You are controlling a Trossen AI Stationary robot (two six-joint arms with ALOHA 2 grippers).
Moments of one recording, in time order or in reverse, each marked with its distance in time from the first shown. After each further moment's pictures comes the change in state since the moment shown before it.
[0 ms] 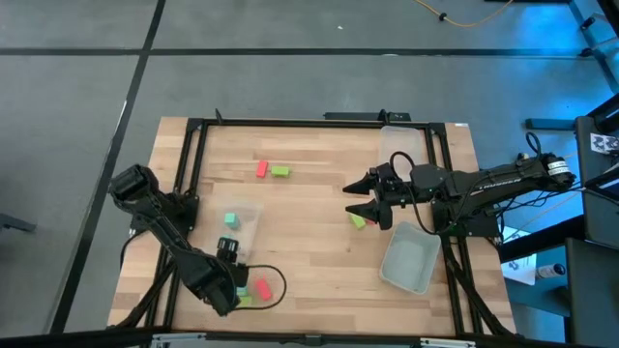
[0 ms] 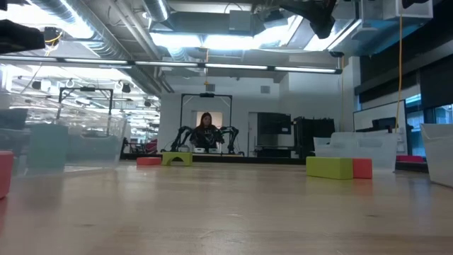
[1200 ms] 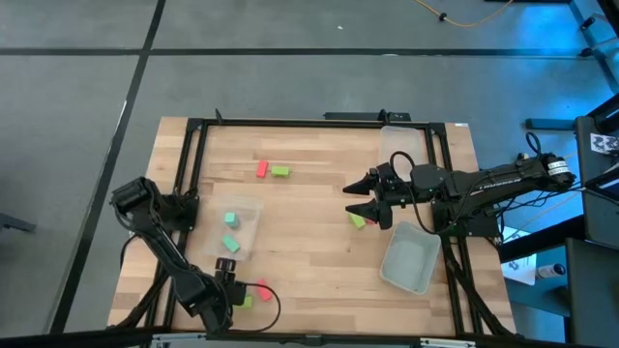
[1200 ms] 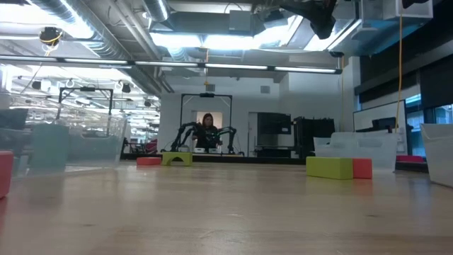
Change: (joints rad) left arm -0.115 0.111 0.000 0.224 0.025 -0.181; right arm 0.000 0.000 0.000 0.000 0.000 0.025
